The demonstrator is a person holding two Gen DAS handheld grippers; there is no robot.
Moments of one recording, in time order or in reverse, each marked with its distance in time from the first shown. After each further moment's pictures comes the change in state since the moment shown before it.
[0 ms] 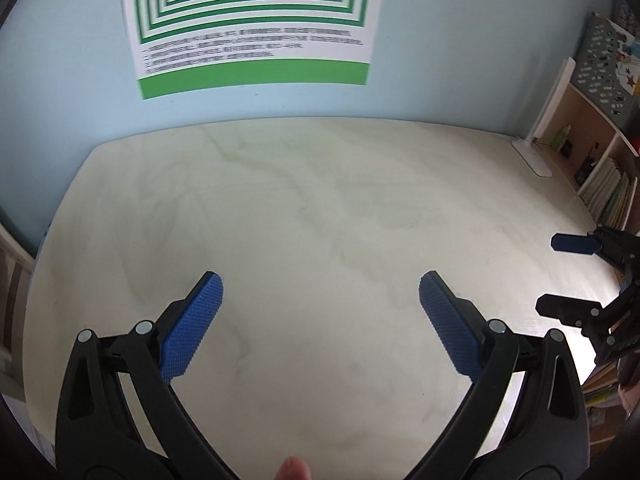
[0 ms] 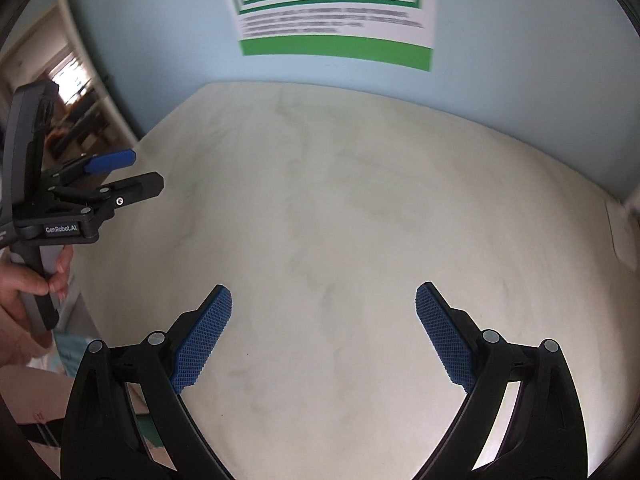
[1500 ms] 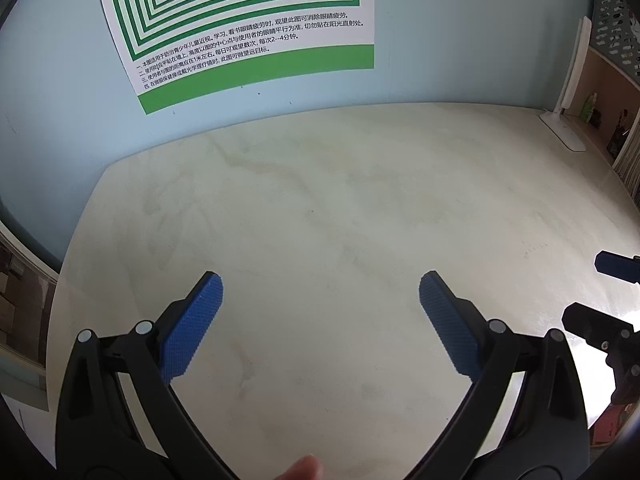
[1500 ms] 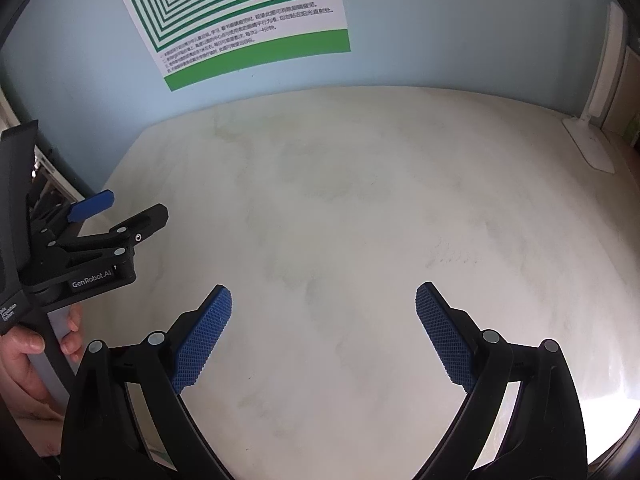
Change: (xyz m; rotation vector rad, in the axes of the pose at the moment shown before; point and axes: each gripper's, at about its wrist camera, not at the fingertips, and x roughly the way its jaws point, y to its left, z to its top) left arm 0.029 -0.026 0.003 0.072 0.020 0.156; right arm 0.009 -0.014 -0.026 0.239 -0.044 -0.102
